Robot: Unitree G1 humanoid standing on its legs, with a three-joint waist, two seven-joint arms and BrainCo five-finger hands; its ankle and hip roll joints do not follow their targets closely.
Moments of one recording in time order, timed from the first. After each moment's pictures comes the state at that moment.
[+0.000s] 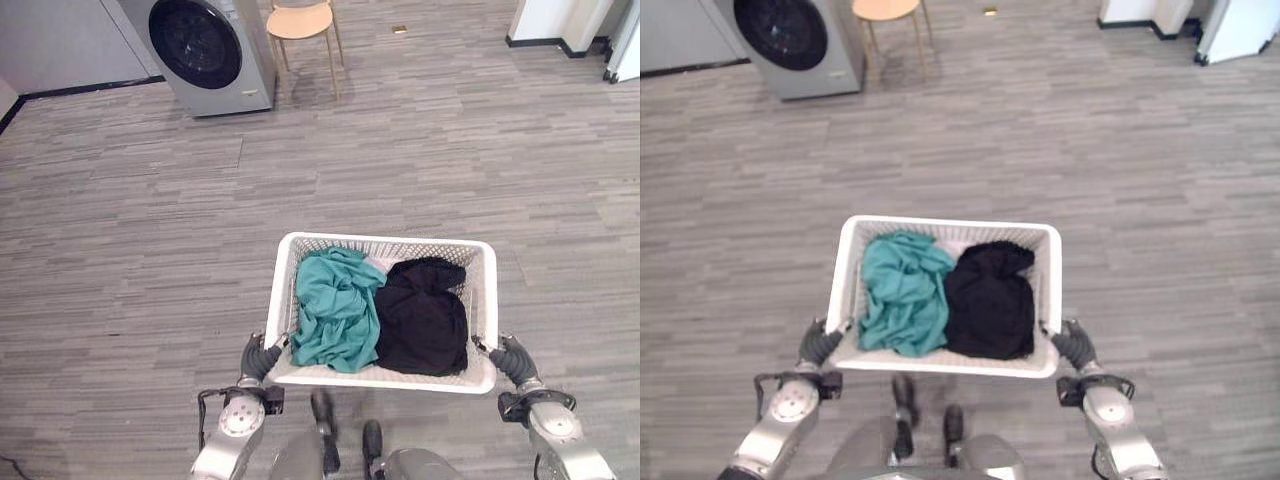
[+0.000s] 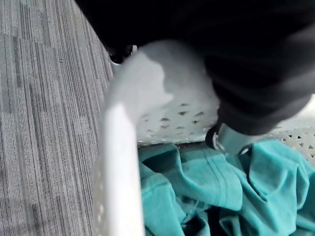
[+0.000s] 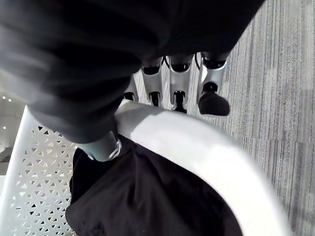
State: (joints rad) left arm 0.16 0.35 -0.25 0.22 -0.22 -0.03 0.20; right arm 0.20 -0.44 0.14 0.16 0.21 -0.04 -0.09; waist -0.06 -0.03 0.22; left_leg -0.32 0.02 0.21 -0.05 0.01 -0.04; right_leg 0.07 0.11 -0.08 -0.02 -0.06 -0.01
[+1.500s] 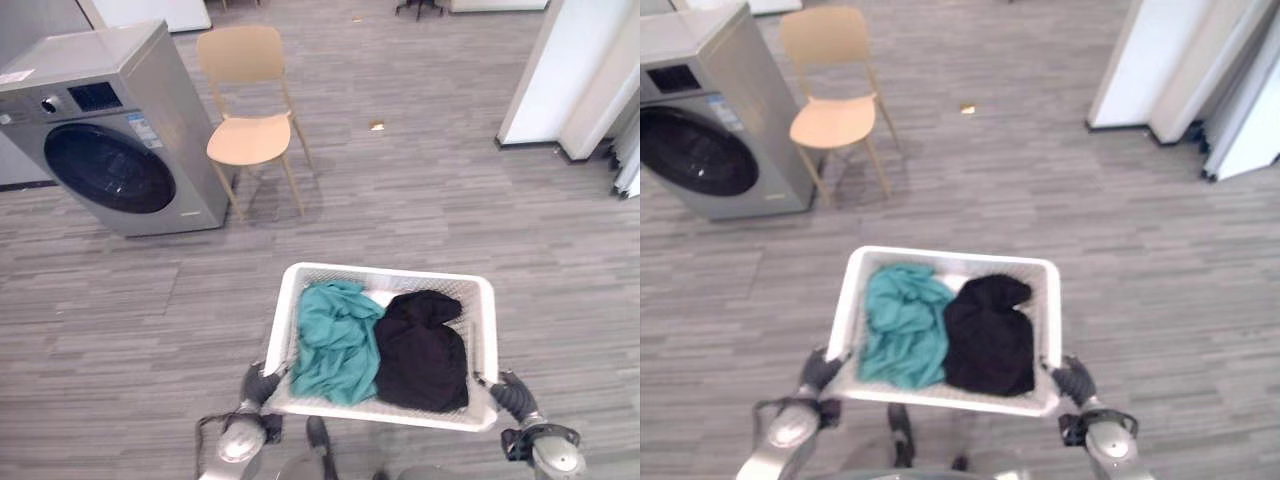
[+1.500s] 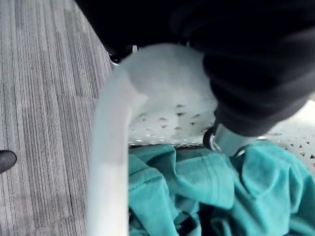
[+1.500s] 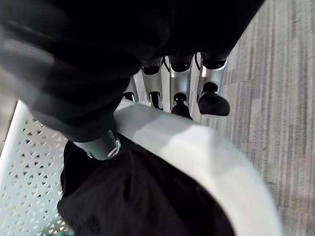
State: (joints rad) left arm 0.15 0.31 -0.27 0.29 -0.21 -0.01 0.17; right arm 0.31 -0.44 0.16 0.19 0.20 -0.01 -0.11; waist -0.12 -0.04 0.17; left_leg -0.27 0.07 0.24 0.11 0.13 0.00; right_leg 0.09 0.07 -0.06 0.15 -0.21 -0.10
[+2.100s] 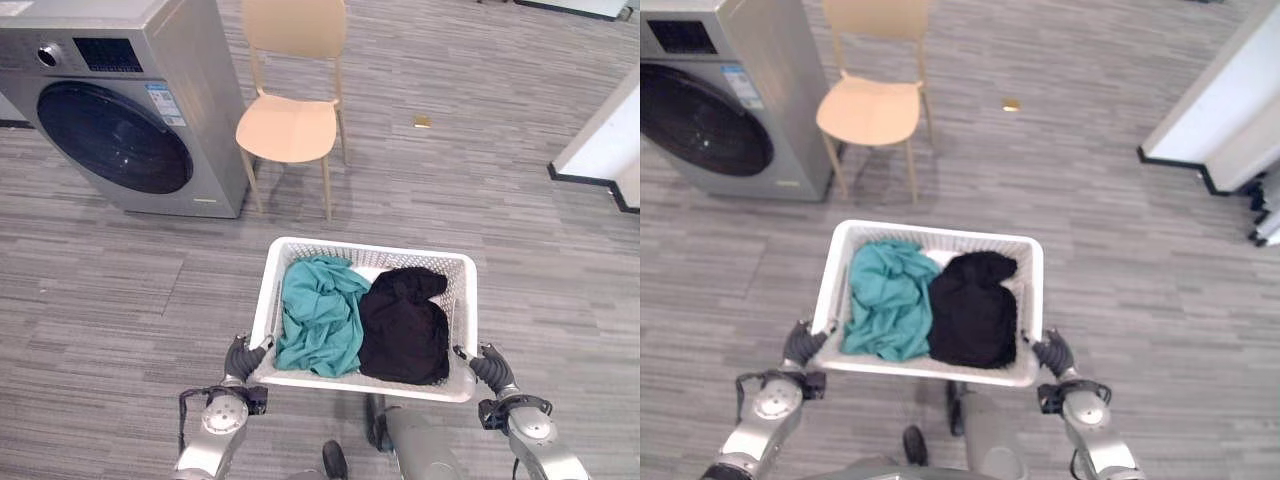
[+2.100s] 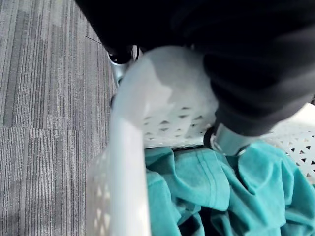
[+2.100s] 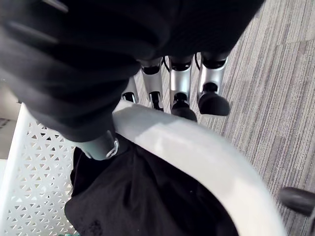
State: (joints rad) left arm 0.12 0.37 -0.22 0.30 -0.21 -0.03 0.16; right arm 0.19 -0.38 0.18 0.22 0.17 0.00 -0.08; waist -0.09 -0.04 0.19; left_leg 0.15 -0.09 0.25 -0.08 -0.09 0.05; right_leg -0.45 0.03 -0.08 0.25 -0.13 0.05
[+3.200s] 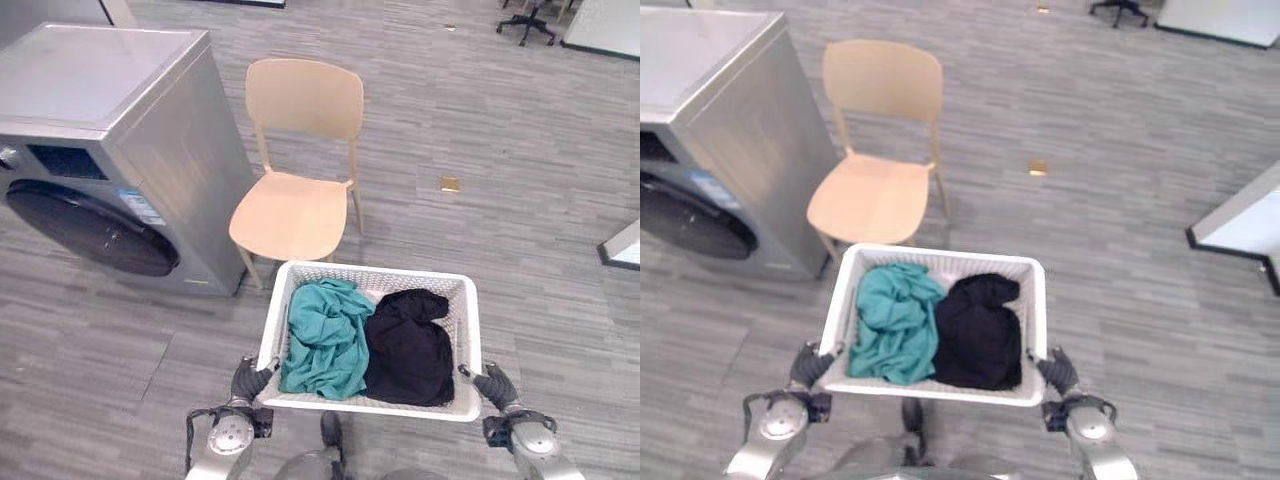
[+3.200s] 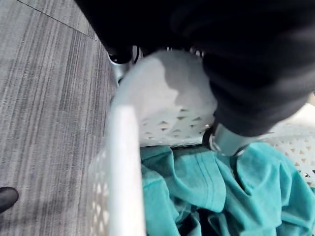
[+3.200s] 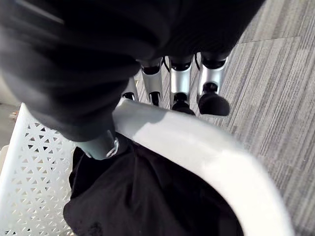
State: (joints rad) left arm 0.19 0.36 -0.23 0.27 -0.21 0.00 0.16; right arm 0.21 -0.39 0.19 0.23 0.16 0.00 -0.08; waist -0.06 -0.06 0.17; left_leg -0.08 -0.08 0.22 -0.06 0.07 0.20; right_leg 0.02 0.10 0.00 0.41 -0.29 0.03
